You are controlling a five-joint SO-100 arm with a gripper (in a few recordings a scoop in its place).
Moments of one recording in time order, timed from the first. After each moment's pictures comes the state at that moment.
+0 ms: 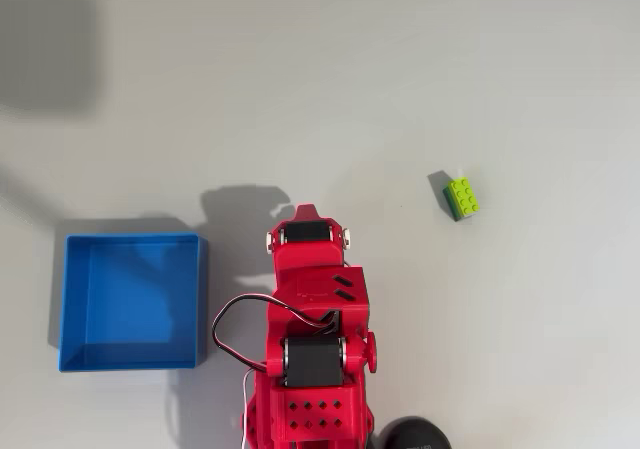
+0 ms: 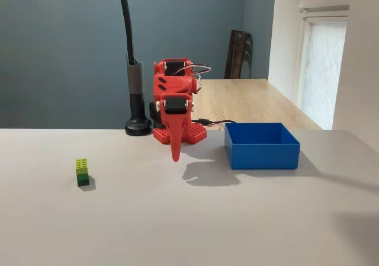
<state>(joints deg) 1.7 186.1 178.8 49.9 -0.1</state>
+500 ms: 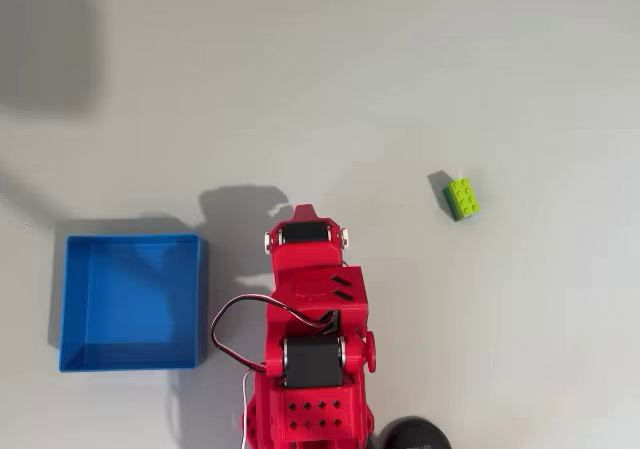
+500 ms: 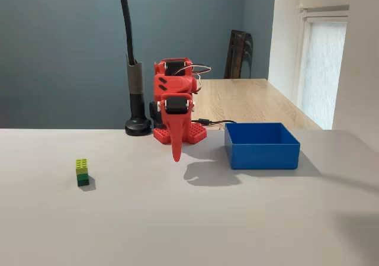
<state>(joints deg) 1.1 186.1 178.8 49.9 -0.1</state>
